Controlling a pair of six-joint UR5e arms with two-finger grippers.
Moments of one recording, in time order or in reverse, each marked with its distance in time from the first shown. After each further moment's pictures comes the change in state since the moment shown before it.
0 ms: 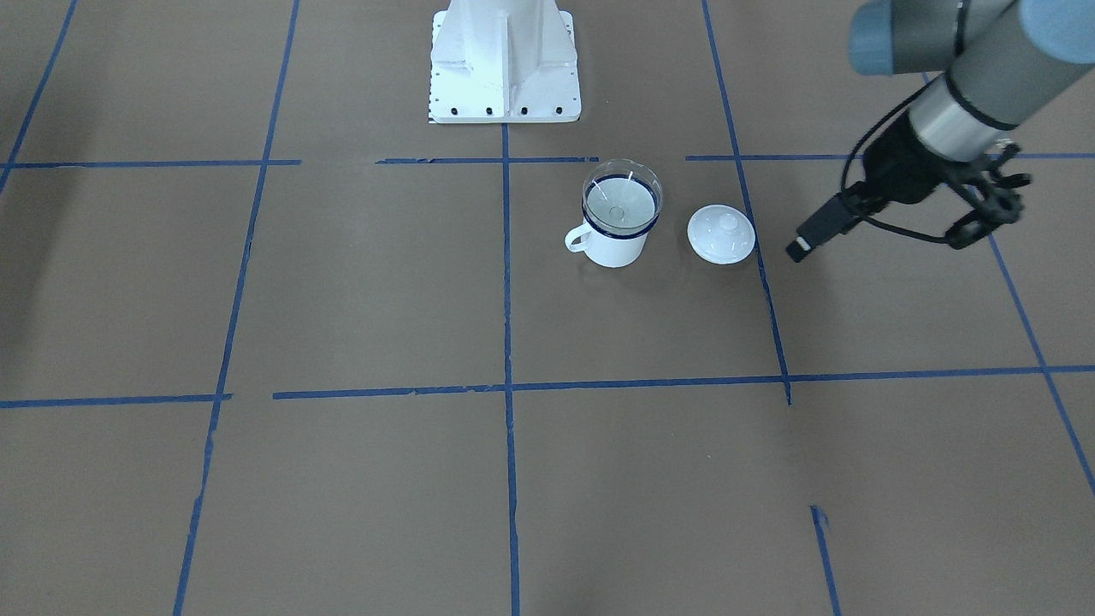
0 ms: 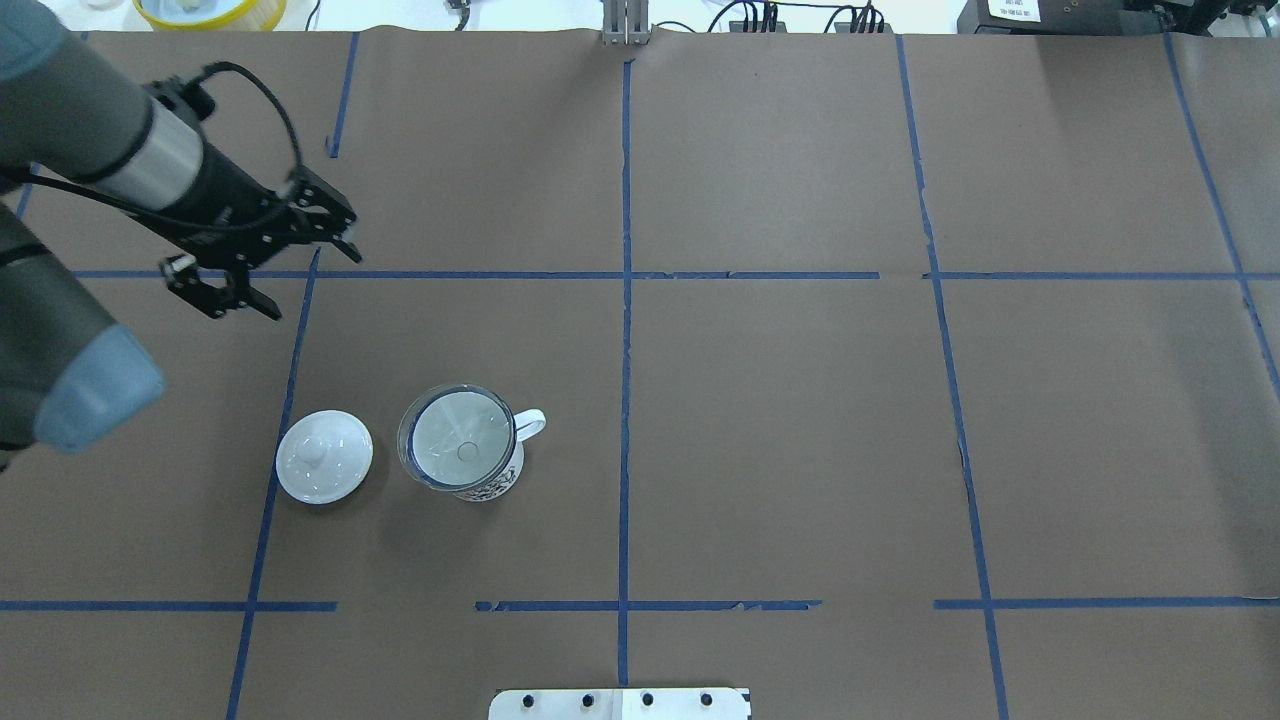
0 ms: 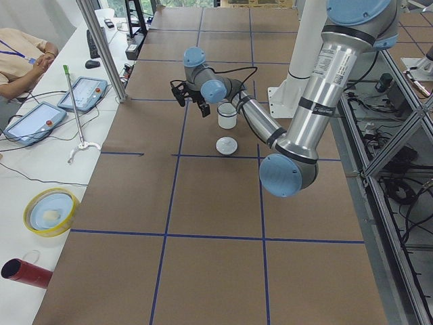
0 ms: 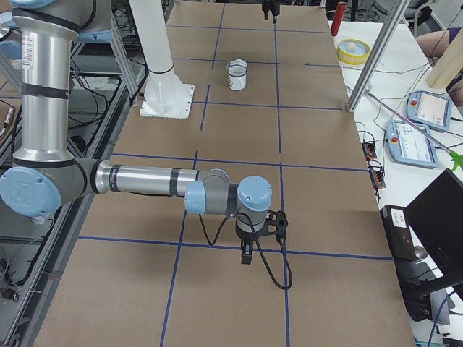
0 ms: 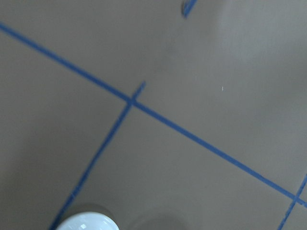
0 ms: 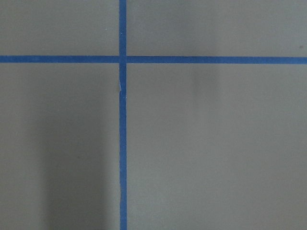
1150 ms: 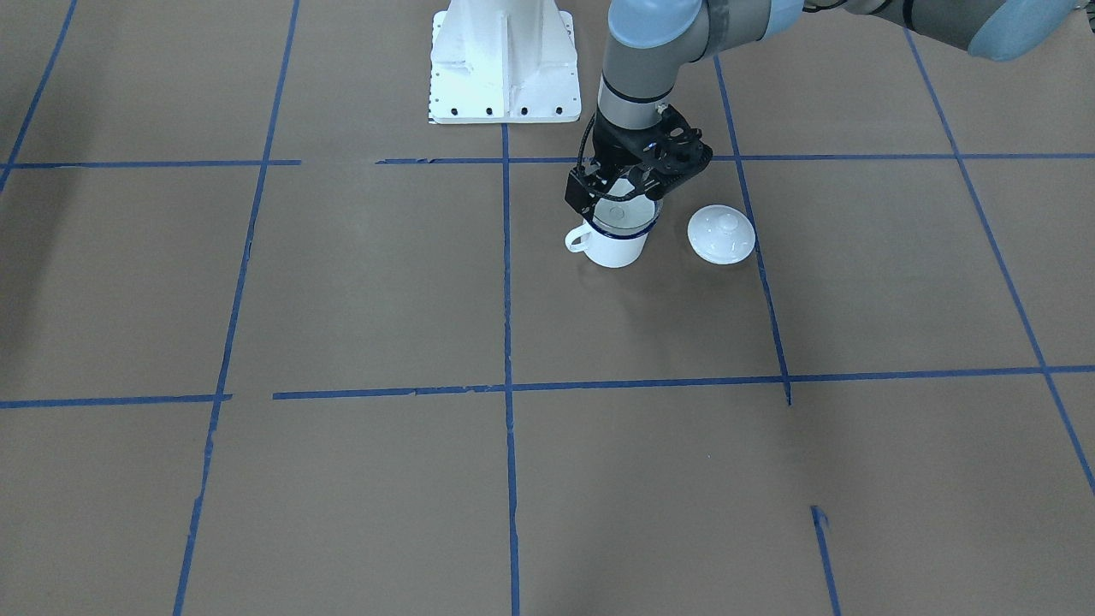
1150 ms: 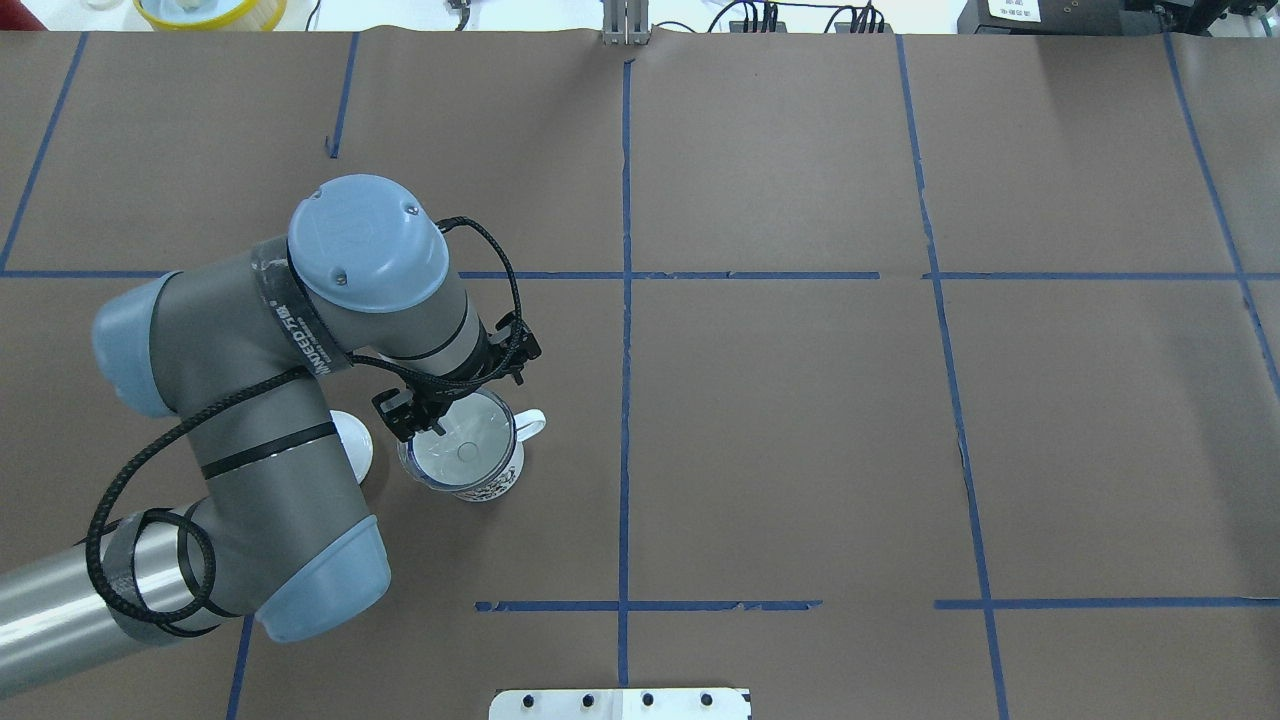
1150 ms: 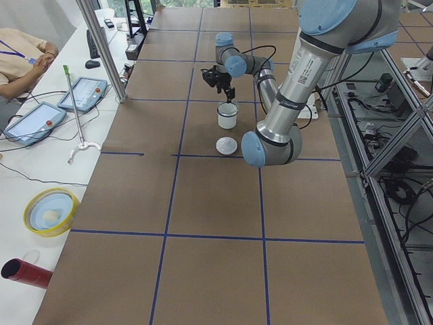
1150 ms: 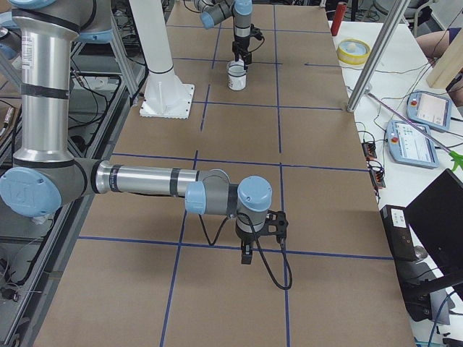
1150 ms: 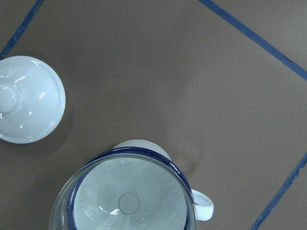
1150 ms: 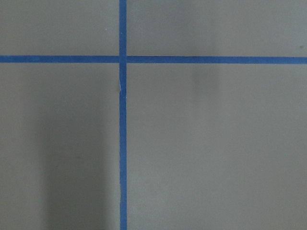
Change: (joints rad) left arm 0.315 -0.195 0.057 0.199 0.337 -0.187; right arm 0.000 0.000 0.000 0.000 0.000 0.000
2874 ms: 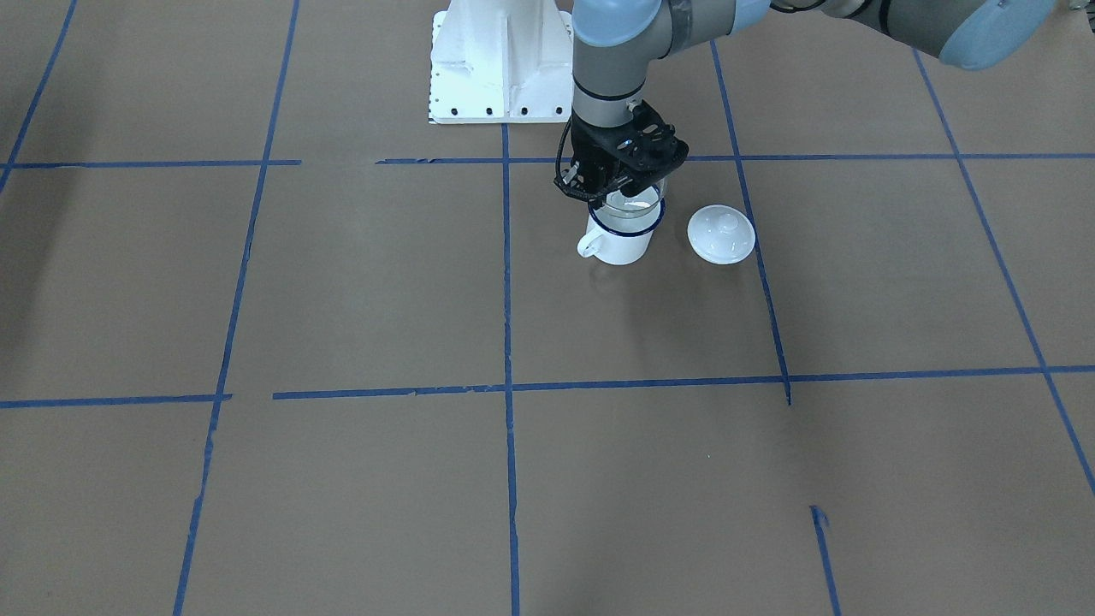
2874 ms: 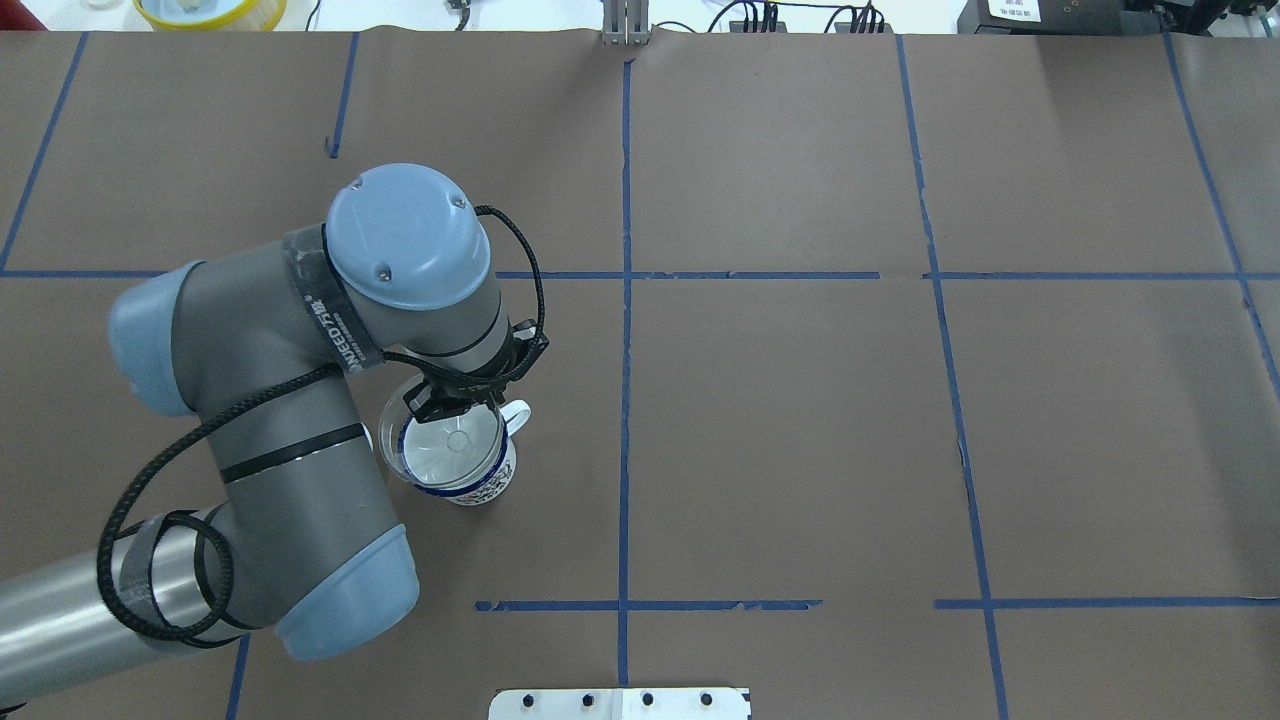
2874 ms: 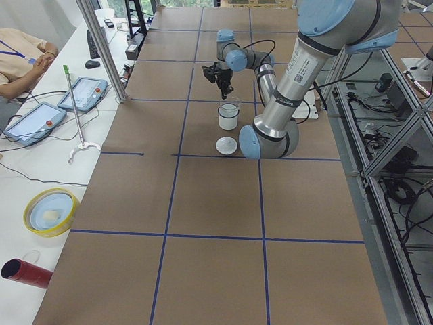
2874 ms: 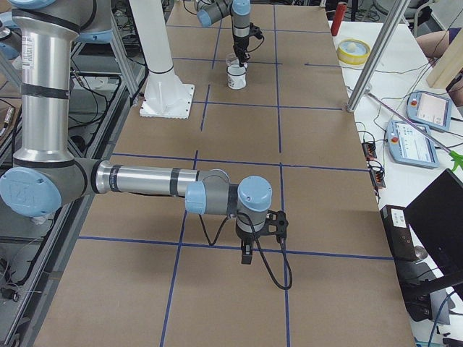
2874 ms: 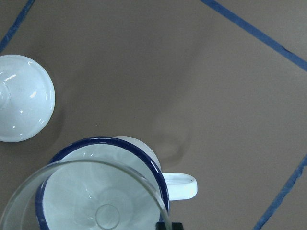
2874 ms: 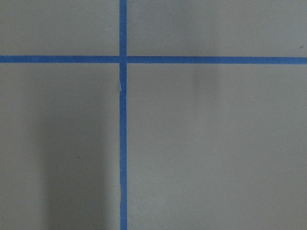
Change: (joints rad) left arm -0.001 -0.080 -0.058 0.153 0.050 0.003; right arm 0.000 0.000 0.000 0.000 0.000 0.000
